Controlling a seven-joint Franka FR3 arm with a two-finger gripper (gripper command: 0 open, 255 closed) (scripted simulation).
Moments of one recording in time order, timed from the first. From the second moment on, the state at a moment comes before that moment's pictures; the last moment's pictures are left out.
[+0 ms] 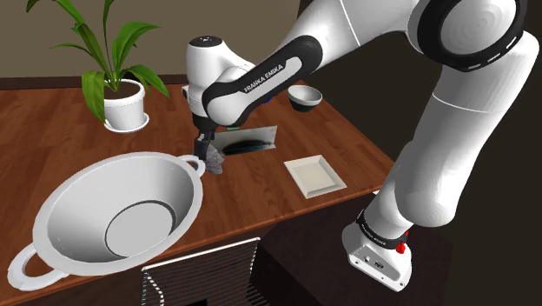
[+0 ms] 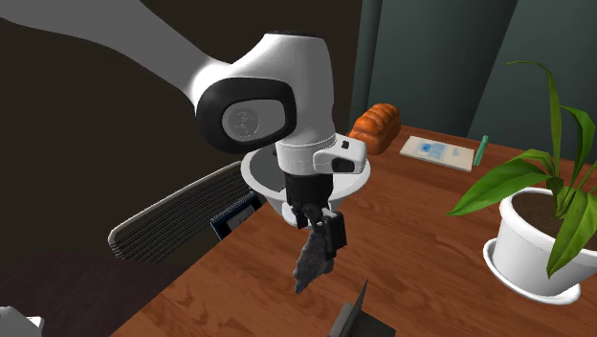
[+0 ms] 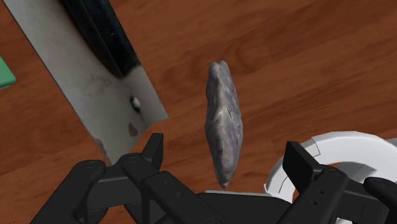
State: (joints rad) arm 0.22 0.17 0.18 -2.15 -0.15 2.41 -0.13
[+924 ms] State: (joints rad) arm 0.22 0.12 0.19 -2.12 -0.13 2.32 -0.15
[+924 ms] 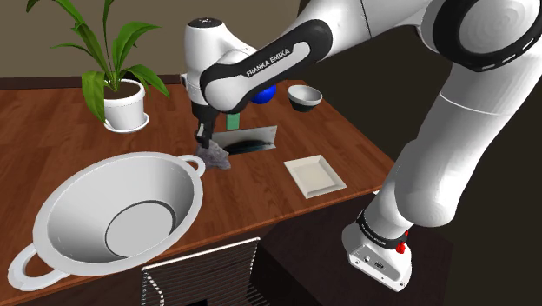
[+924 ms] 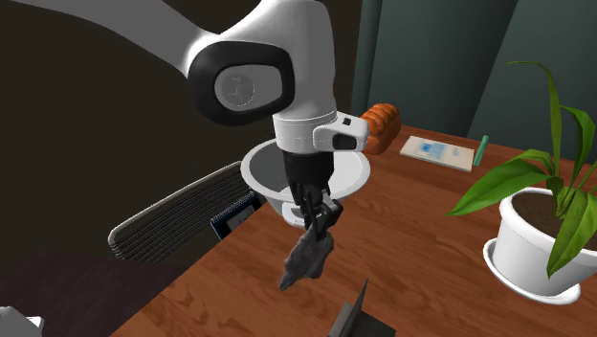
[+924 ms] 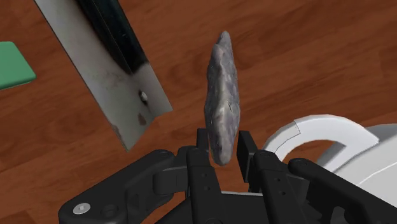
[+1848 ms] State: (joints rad) arm 0.22 0.04 0.19 -2.02 -0.09 2.14 -0.18
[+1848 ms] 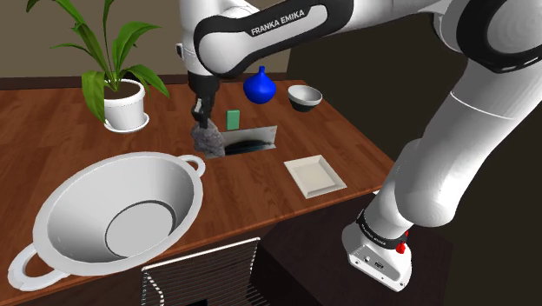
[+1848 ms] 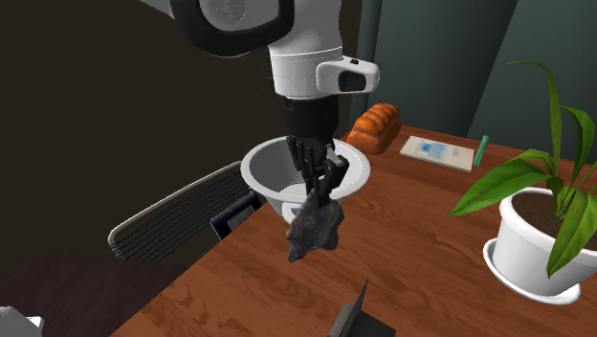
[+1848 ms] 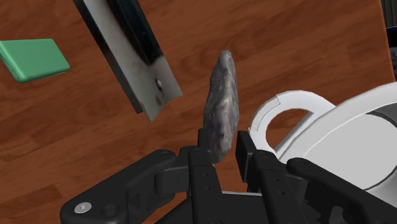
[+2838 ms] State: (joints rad) arm 0.22 -0.01 0.19 -1.88 -0.07 1.95 -0.21
